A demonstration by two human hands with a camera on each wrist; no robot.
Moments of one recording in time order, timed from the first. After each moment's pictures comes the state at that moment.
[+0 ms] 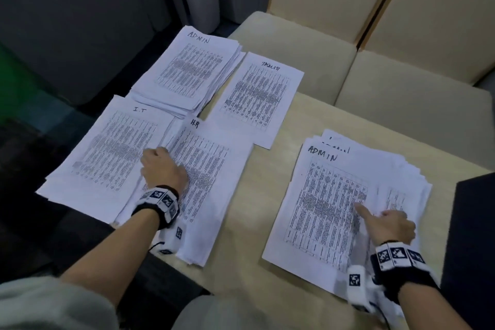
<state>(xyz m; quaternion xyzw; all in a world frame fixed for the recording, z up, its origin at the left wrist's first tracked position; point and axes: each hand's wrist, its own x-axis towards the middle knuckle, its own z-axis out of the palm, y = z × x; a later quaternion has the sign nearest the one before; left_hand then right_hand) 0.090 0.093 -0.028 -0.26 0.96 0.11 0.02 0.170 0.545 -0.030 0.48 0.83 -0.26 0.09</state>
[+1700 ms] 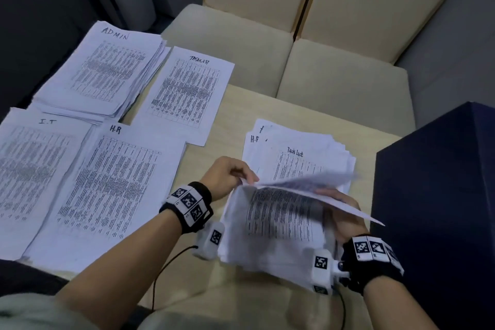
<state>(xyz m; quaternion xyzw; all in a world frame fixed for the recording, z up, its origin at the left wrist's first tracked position) 0.092 0.330 0.006 0.12 0.74 0.60 0.29 0.205 0.591 -0.002 0.31 0.57 -0.76 0.00</state>
